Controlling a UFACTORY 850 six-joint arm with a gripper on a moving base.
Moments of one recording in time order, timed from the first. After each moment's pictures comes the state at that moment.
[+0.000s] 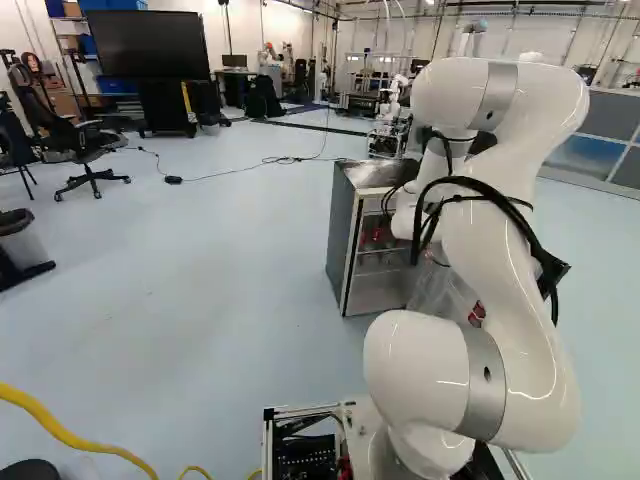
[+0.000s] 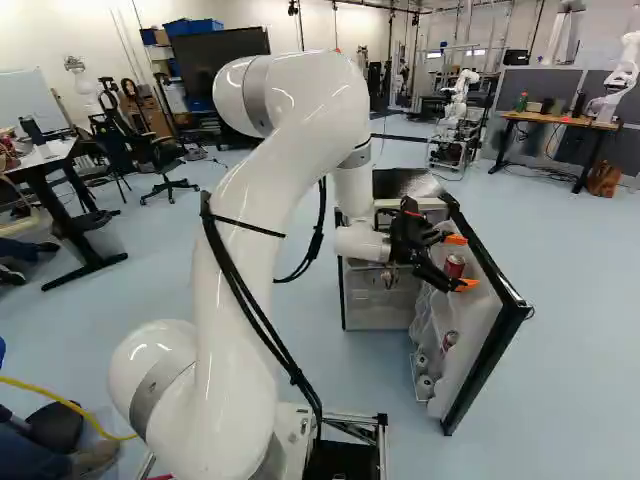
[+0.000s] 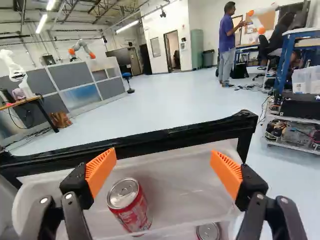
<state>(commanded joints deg) -24.8 -41.5 -52.9 70.6 79.3 0.0</state>
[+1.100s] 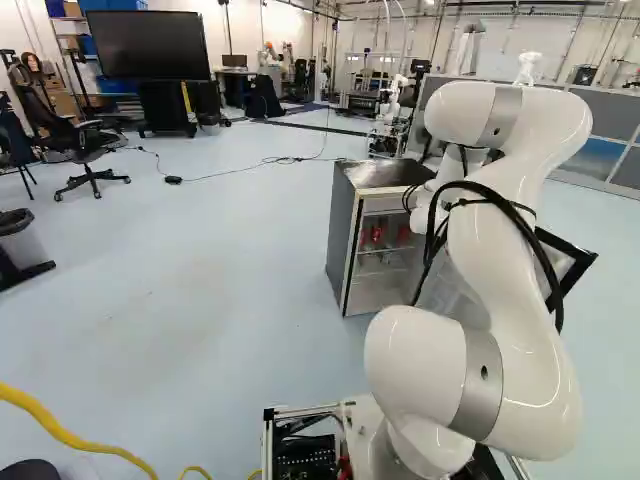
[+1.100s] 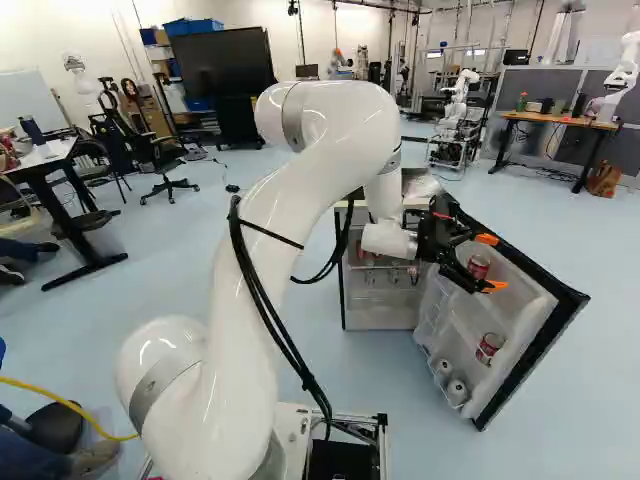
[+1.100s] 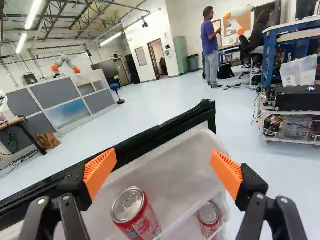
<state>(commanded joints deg) -30.5 -47.0 -62.7 70.6 79.3 0.0</state>
